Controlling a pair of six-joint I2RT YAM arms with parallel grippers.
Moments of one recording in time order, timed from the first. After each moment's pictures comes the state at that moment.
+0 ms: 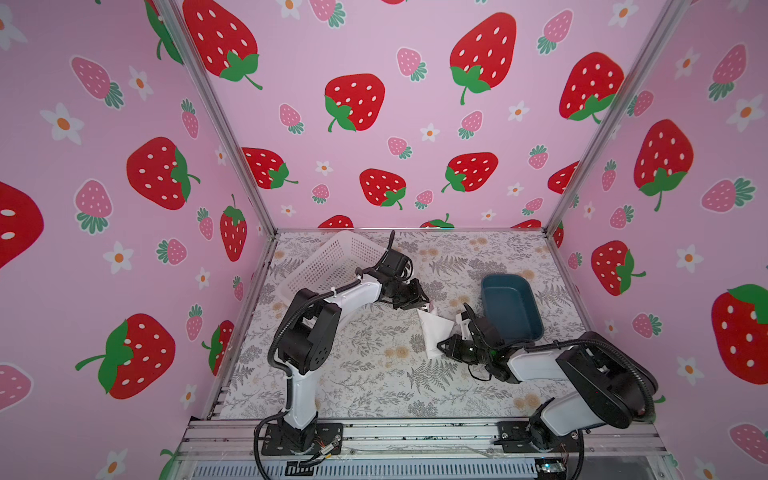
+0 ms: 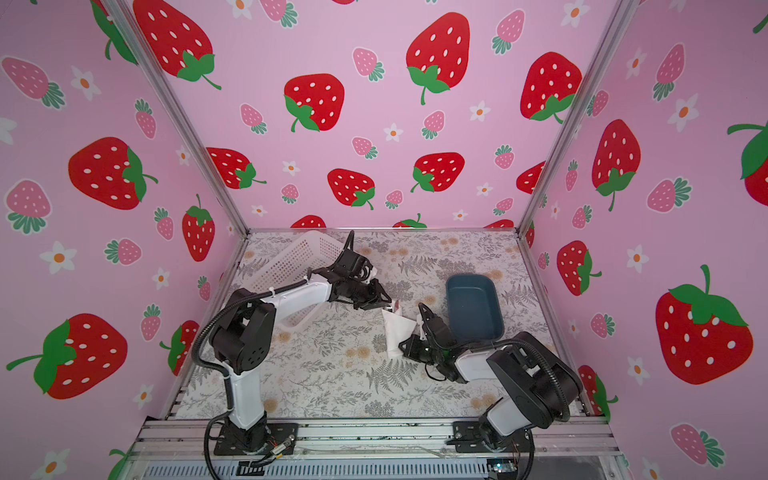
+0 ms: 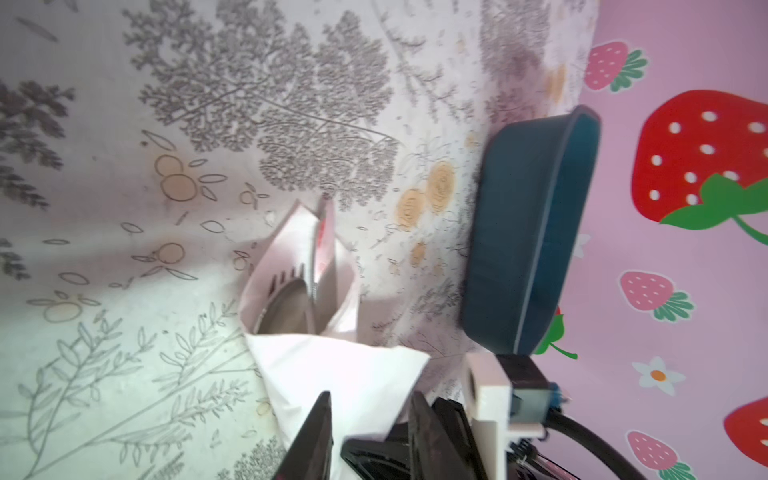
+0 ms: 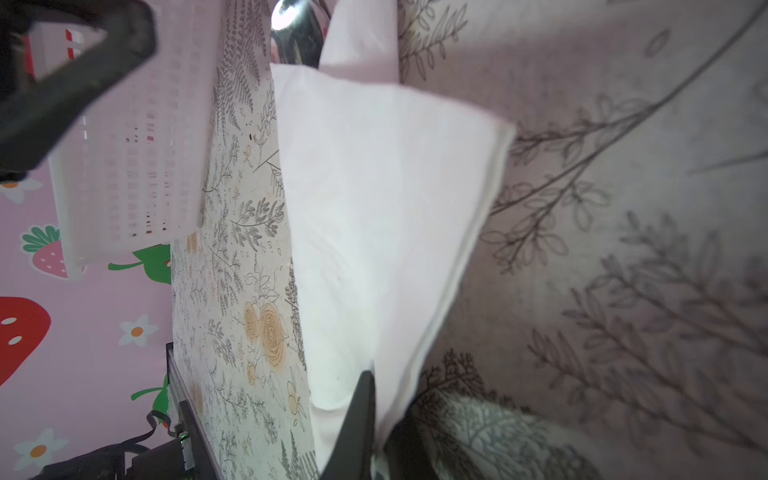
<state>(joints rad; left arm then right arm) -0.56 1.93 1.39 -0.39 0.55 -0.76 0.73 1.51 0.34 0.48 -0.30 0.92</state>
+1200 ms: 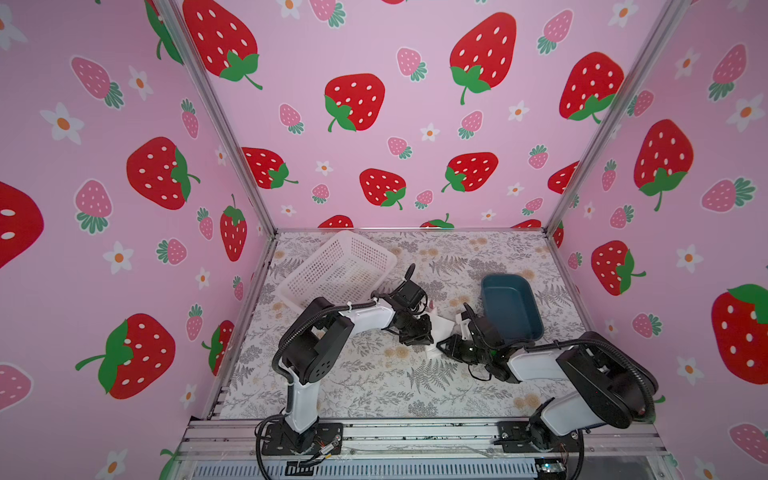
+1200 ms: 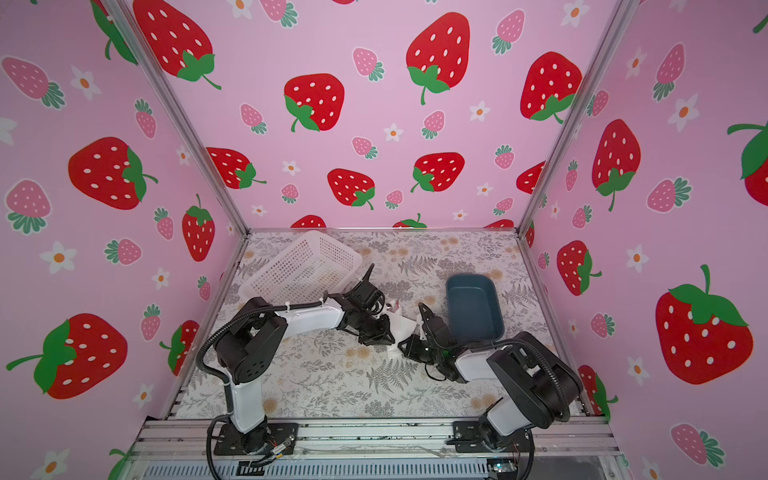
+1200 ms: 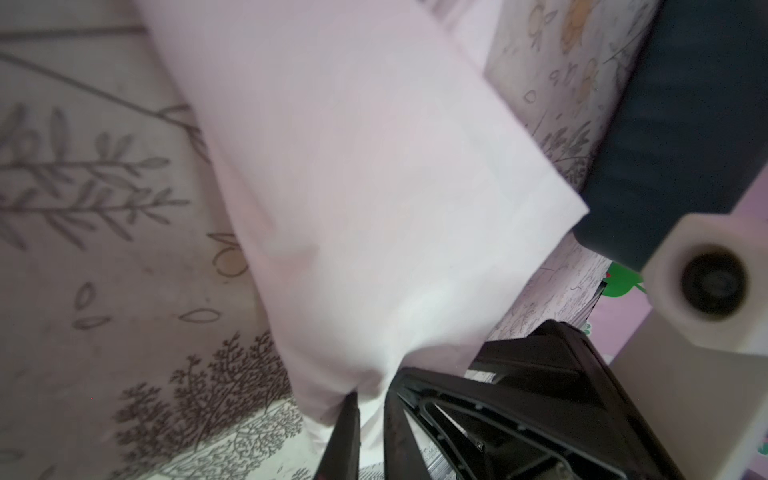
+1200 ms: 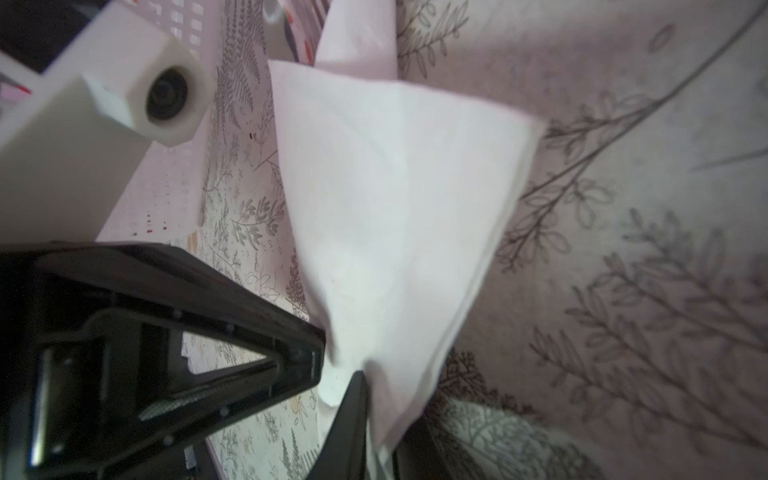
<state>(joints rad) -0.73 1.94 1.18 -0.39 0.53 -0.84 0.73 1.50 0.34 0.47 -0.32 0.92</state>
